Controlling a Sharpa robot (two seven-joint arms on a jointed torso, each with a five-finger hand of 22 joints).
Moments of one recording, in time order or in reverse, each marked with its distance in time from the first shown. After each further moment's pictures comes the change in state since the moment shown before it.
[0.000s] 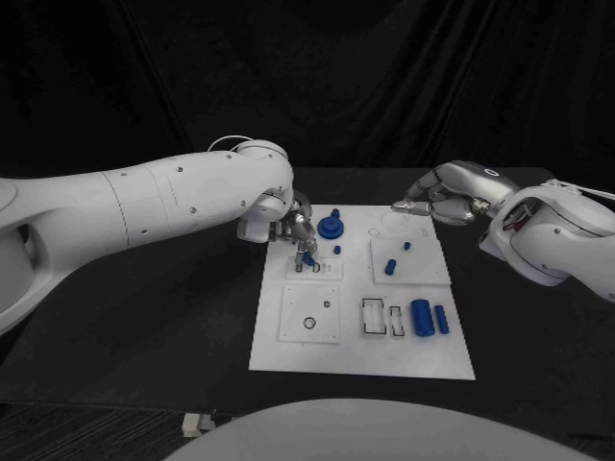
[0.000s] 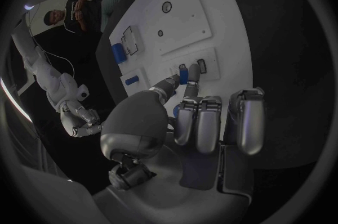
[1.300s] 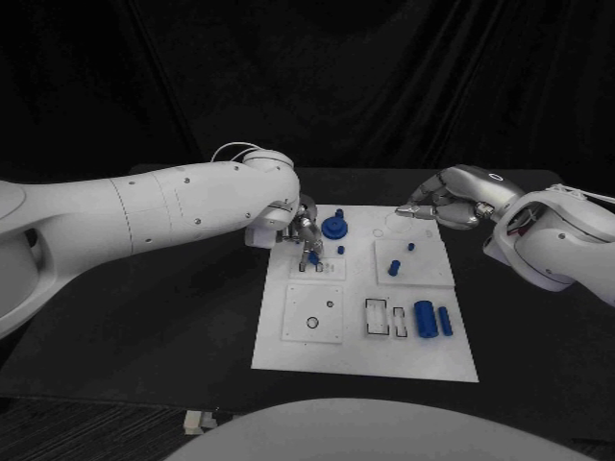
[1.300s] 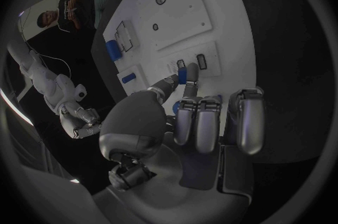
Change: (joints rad) left arm -0.020 -0.009 -0.001 0.038 -0.055 -0.102 -0.005; left_hand -0.029 -0.019 0.035 0.007 0.000 -0.006 -0.013 0.049 0.090 -0.005 -0.015 0.000 0.000 0.003 -0.011 0.000 0.000 0.000 -0.004 -0.018 -0.022 0.001; right arm -0.006 0.002 0.000 0.002 0.000 0.007 -0.009; right_hand 0.020 -0.001 -0.007 -0.001 0.004 0.000 0.000 0.000 0.002 0.000 0.000 0.000 0.000 0.000 0.000 0.000 0.000 0.000 0.000 0.000 -0.011 0.000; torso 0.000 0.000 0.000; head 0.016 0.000
